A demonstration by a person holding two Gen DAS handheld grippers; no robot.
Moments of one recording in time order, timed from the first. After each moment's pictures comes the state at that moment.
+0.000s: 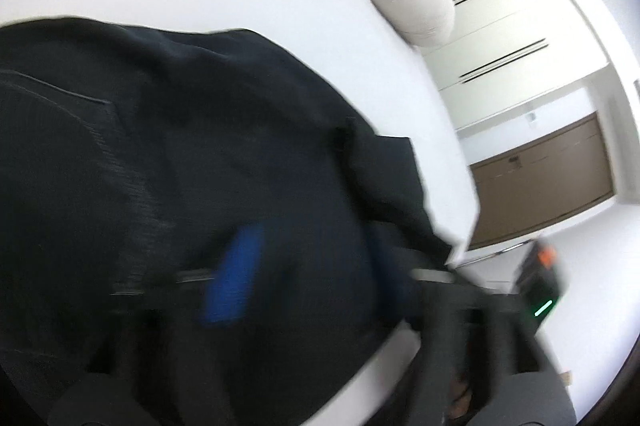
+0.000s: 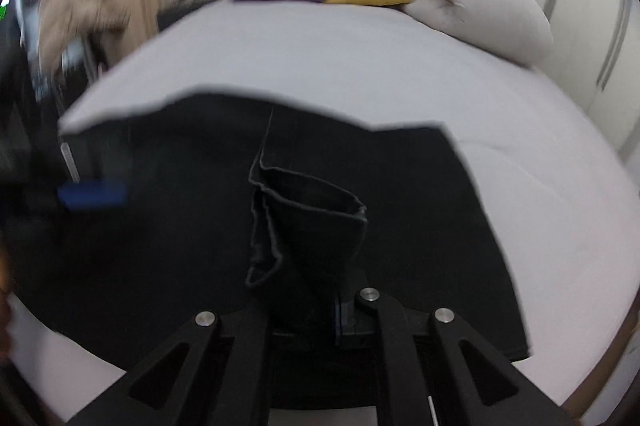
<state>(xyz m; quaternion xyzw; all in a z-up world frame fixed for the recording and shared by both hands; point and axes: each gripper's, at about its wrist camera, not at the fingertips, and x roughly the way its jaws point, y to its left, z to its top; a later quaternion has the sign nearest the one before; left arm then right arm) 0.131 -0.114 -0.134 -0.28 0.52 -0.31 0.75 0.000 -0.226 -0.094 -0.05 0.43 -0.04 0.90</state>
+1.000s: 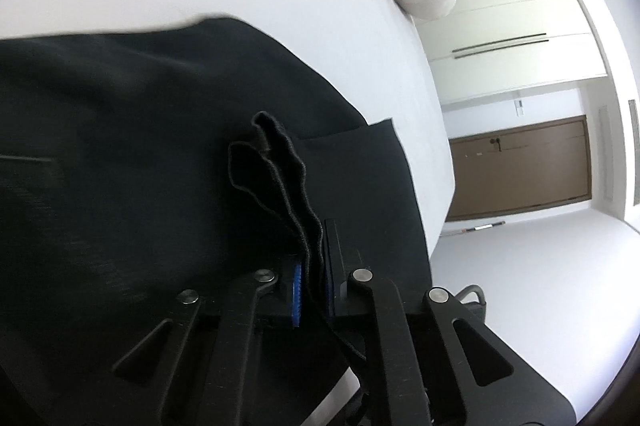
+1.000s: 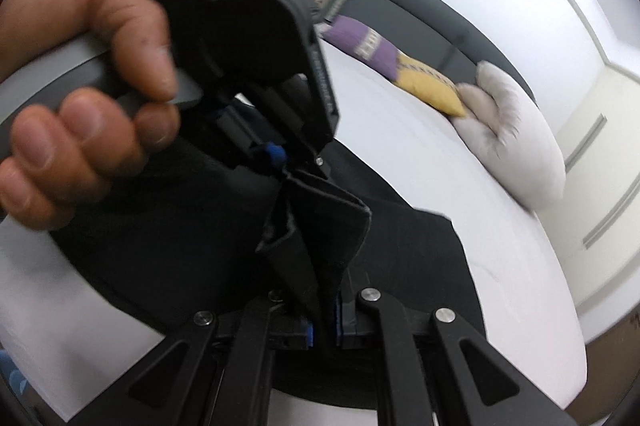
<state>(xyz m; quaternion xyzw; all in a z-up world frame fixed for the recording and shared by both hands) 0.198 -0.087 -0.141 -0.28 0.59 -0.34 0.68 -0.050 -0.098 -0.080 -0.27 0.33 0.03 0.90</state>
